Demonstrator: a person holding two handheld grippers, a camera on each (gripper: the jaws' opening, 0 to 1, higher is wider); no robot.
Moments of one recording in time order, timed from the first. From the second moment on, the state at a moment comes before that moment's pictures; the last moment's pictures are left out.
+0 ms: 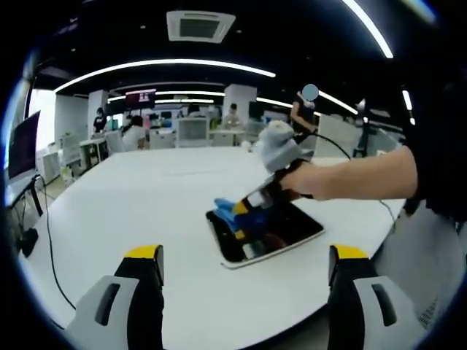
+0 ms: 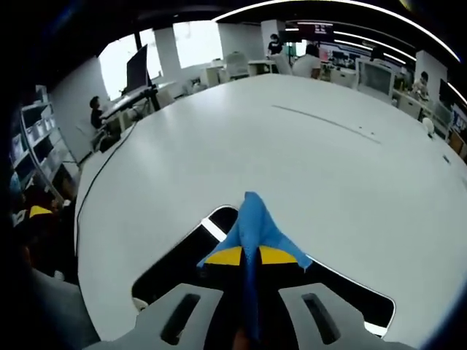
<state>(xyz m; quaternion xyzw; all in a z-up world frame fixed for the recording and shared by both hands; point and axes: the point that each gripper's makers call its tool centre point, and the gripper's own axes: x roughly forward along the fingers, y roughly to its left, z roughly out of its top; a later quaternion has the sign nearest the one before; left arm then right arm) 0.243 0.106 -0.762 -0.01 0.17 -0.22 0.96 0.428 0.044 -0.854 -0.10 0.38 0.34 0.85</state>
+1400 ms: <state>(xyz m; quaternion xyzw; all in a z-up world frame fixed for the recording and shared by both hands) 0.243 0.109 -0.762 -0.01 0.18 -0.22 0.96 0.398 0.084 -0.852 -0.12 0.35 0.38 0.85</state>
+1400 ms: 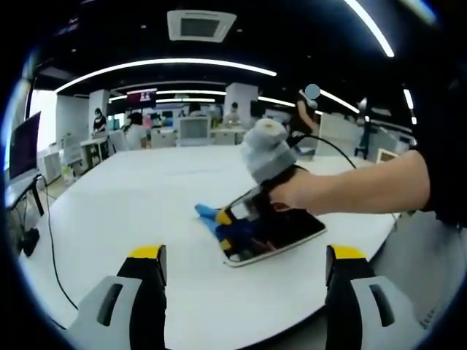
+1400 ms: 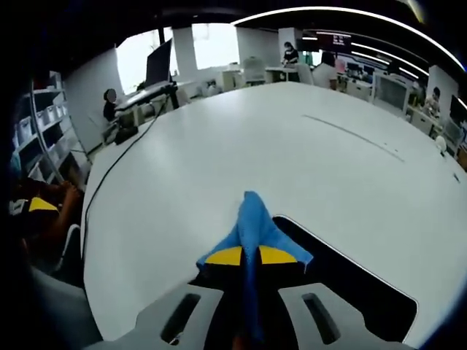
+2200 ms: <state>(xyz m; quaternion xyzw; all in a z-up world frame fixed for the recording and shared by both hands) 0.241 0.108 -0.762 0.00 0.18 -0.22 0.96 0.388 0.085 -0.855 -0.16 0.35 0.40 0.83</state>
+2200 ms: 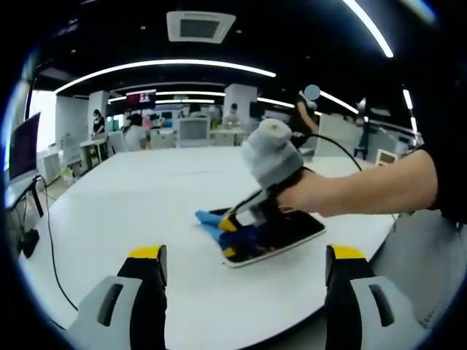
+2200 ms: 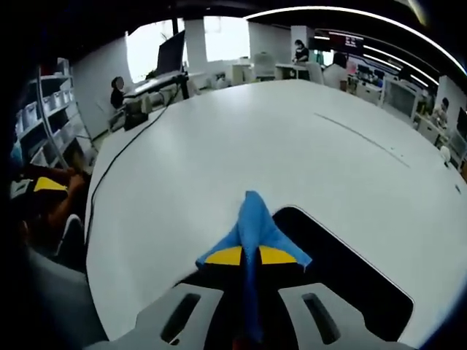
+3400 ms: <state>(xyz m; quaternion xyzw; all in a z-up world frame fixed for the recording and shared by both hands) 0.243 0.108 -0.766 0.00 0.19 -0.23 0.96 0.382 0.051 -0.854 -0.15 0.35 0.38 0.84</state>
